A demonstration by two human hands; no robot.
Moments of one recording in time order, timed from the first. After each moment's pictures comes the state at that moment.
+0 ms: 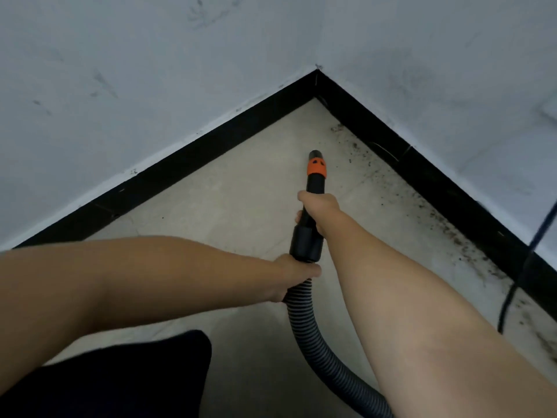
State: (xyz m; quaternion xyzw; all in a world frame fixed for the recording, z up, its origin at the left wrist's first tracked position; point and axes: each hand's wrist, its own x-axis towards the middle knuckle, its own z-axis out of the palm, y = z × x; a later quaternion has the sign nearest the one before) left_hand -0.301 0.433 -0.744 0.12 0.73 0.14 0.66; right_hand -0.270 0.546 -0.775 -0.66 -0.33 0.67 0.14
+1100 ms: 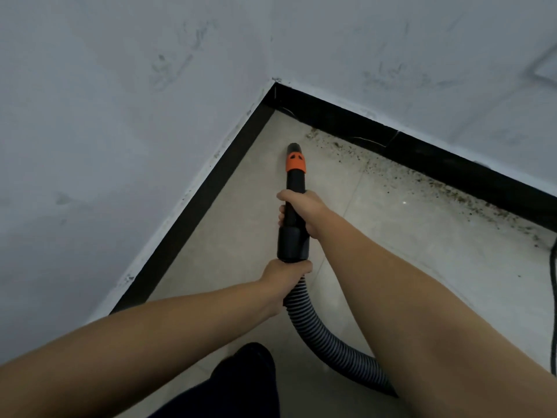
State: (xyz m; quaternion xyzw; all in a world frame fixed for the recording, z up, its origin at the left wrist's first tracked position) left_hand -0.441 0.480 -0.783 0.18 0.69 0.14 0.68; right_hand -0.372 0.583 -0.779 -0.64 -0.20 0.69 0.28
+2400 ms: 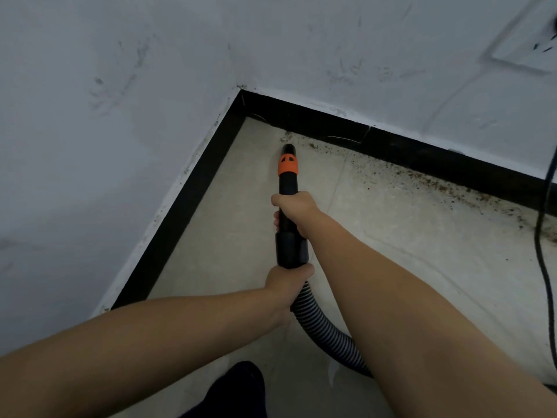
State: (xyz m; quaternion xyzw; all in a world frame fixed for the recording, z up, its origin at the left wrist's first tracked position) left_hand -0.402 0.486 -0.782 0.18 0.69 0.13 0.69; right_hand -0.343 0.594 -0.789 -0.69 -0.21 0.64 0.28
